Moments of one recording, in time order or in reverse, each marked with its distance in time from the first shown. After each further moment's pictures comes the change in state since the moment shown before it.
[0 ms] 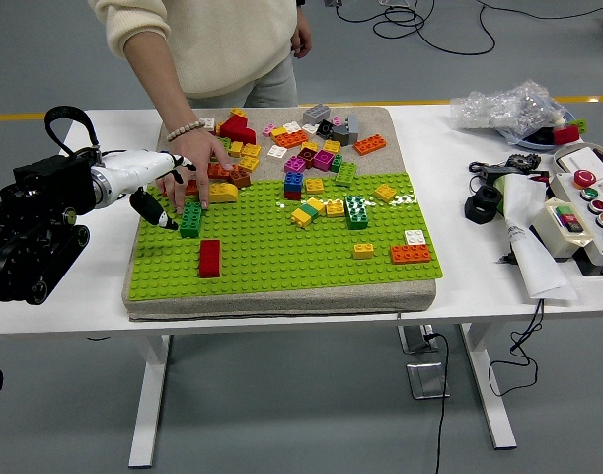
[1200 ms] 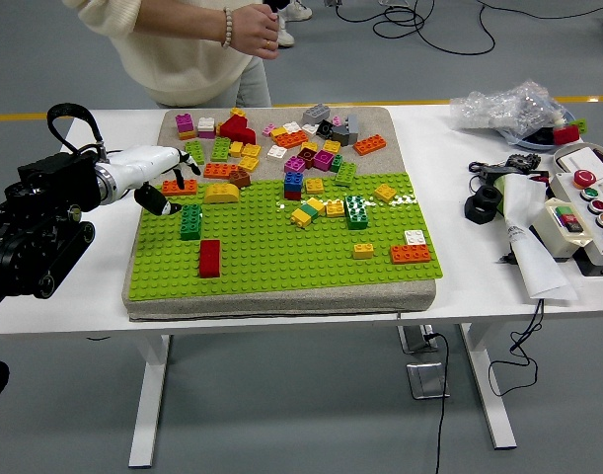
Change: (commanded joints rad) left arm -0.031 -0.019 0.031 0.056 -0.034 0.029 -0.032; right arm 0.001 0.000 -0.001 0.000 -0.012 0.003 0.001
